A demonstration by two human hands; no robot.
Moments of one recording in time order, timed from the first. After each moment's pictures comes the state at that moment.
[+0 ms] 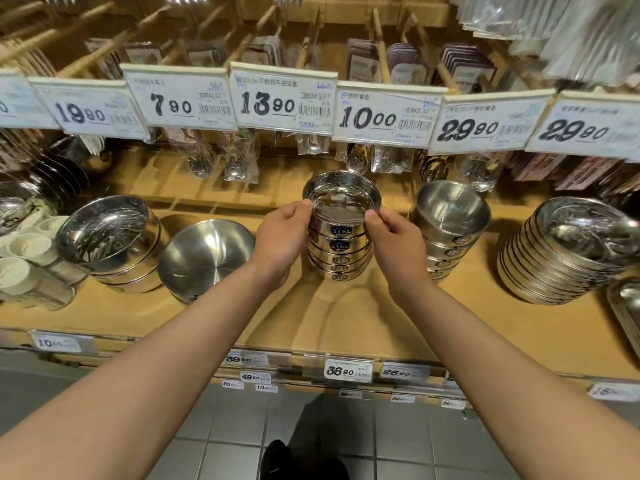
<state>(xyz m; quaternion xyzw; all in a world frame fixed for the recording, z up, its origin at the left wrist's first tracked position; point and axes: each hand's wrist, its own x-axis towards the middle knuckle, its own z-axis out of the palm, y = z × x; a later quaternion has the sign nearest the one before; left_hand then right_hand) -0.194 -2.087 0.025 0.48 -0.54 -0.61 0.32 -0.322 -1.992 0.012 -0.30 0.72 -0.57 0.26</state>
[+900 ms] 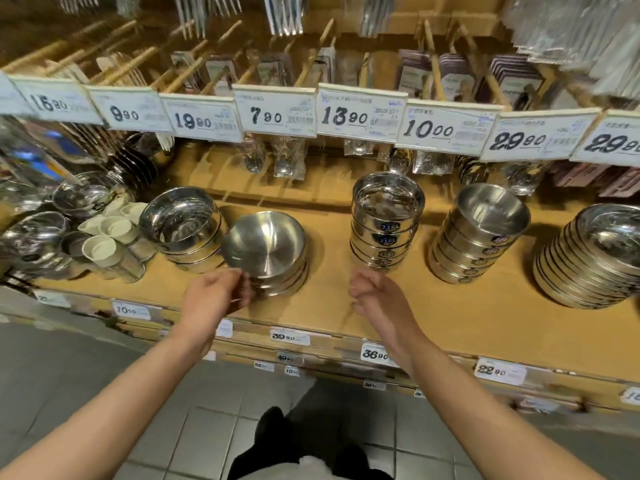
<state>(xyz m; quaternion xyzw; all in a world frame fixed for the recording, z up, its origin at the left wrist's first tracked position) -0.001 -2.060 0.015 0.59 -0.46 -0.58 0.31 -0.229 -1.953 -0.009 -0.24 0.68 -0.49 0.49</state>
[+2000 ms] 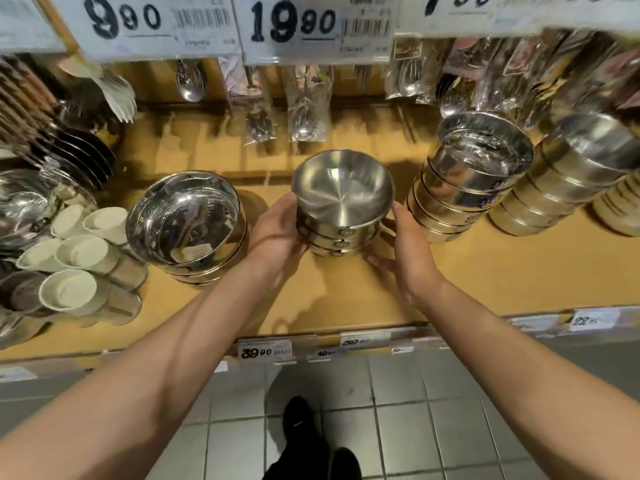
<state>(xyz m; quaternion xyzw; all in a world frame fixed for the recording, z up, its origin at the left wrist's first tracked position) -0.034 -2.197 -0.025 0.48 -0.45 -0.72 0.23 -0.167 -2.085 -0.059 -0.11 0.70 -0.60 0.37</state>
